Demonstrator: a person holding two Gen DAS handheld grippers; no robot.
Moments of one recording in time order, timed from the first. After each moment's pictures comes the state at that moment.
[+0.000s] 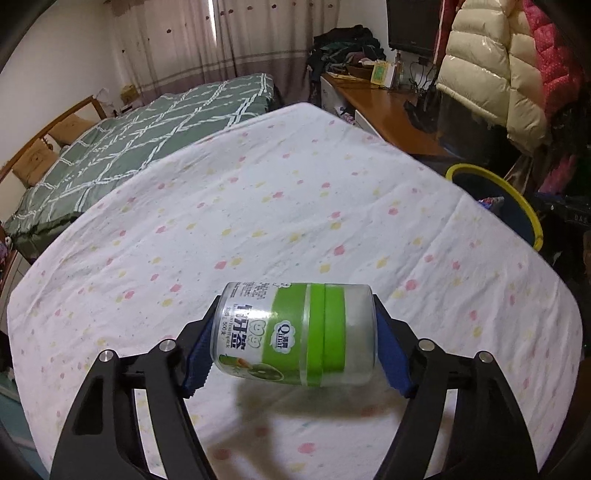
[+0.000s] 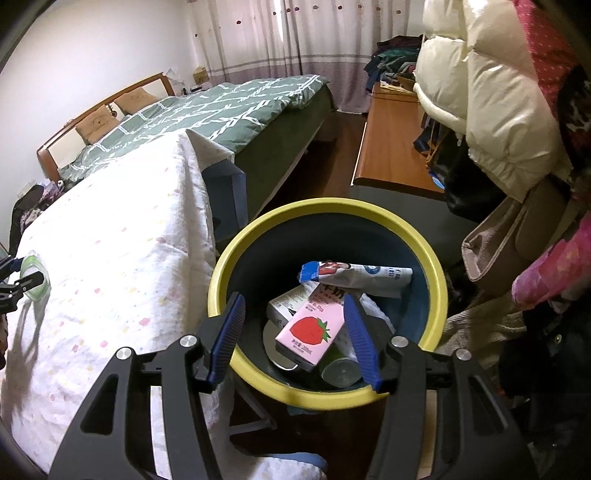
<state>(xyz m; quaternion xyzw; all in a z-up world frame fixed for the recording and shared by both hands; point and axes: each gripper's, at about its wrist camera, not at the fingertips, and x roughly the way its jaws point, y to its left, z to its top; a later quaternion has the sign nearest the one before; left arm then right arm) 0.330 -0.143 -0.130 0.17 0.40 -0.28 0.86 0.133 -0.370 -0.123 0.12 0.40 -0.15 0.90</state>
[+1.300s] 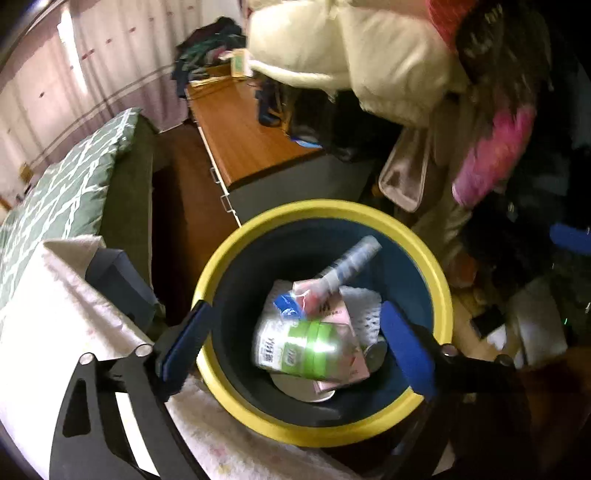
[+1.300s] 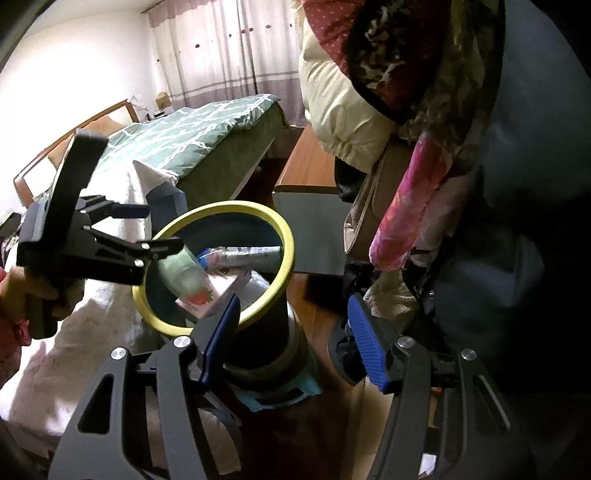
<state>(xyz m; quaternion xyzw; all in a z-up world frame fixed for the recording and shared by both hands) 0.271 -0.509 -0.139 0.26 0.38 -0.44 0.77 0.009 -0.445 -0.101 0.13 0.36 -0.22 0.90</state>
